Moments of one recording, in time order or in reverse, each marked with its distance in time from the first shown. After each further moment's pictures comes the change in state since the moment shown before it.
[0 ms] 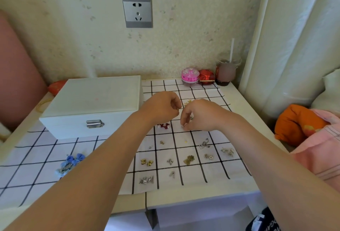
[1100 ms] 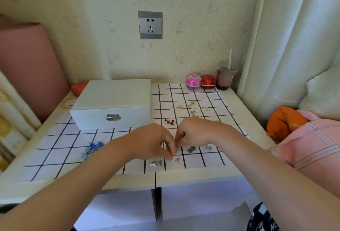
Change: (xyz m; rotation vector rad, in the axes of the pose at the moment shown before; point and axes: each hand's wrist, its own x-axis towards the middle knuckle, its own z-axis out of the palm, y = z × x) left_hand -0.126 0.001 -0.020 0.091 -0.356 0.192; right_hand -0.048 -0.062 0.017 -0.022 -0.283 -0.032
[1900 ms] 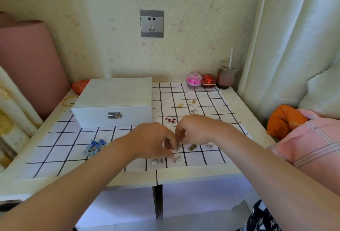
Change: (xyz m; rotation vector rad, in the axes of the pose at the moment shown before) left_hand 0.000 -0.004 0.005 0.246 0.033 -0.069; right_hand -0.005 -0.007 -0.001 -0.101 0.060 -0.010
